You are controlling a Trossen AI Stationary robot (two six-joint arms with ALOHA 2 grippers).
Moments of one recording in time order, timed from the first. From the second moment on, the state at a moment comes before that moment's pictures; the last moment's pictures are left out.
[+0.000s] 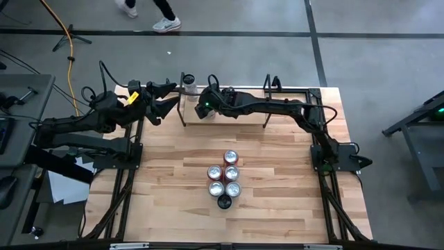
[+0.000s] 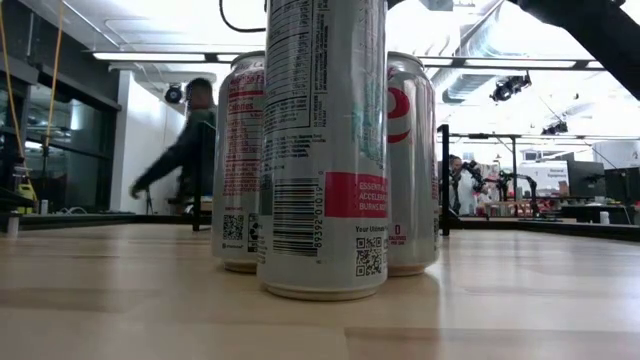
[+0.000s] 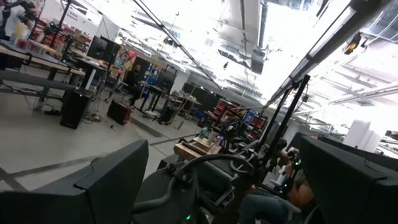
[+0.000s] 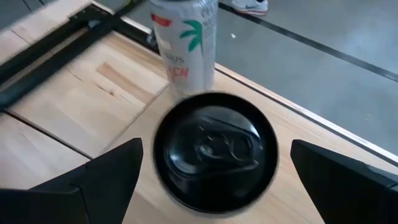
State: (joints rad) left arm 0.11 0.75 0.82 0.23 -0.29 -0.38; right arm -0.20 2.17 2.02 -0.68 0.52 0.55
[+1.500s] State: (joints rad) left arm 0.11 0.75 0.82 0.23 -0.29 -0.36; right arm -0.45 2.07 2.01 -0.70 -0.35 -0.29
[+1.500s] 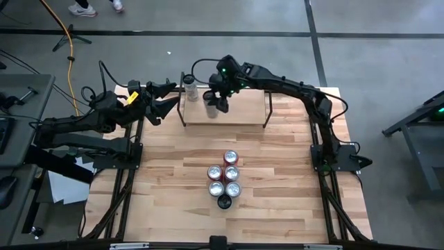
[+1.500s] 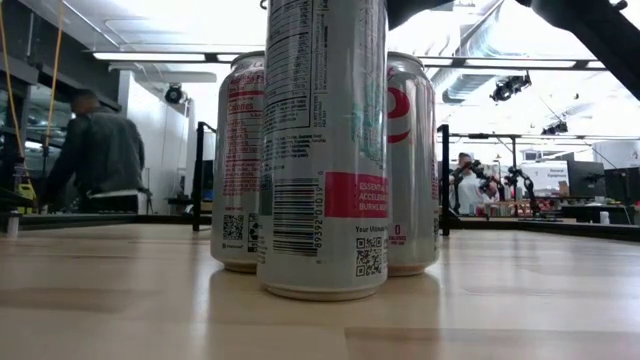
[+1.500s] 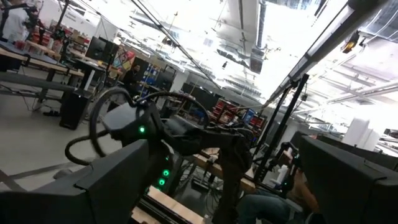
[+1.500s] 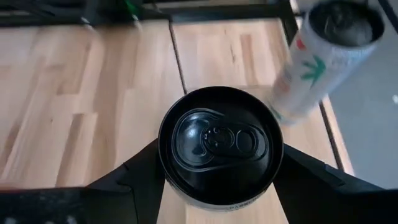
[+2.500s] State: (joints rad) left arm 0.11 0.75 0.82 0.23 -0.29 -0.37; right arm -0.44 2.07 1.80 -0.38 -0.33 -0.16
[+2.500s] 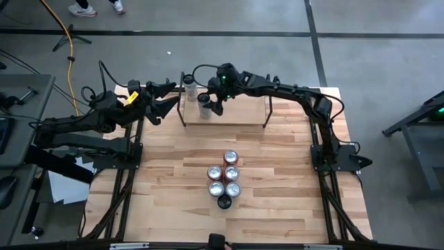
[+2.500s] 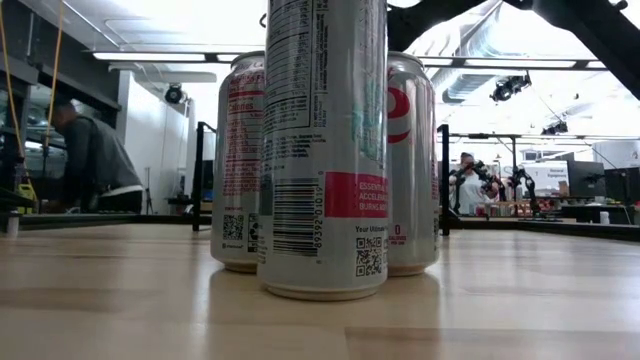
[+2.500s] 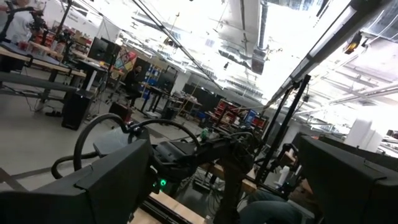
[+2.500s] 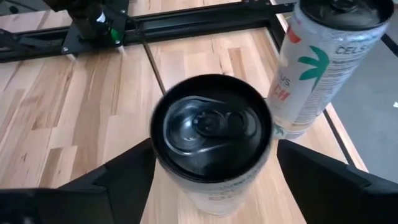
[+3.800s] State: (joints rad) left arm 0.11 0.75 0.82 0.24 -0.30 -0.32; right arm -0.26 1.79 1.80 -0.53 -0.28 0.29
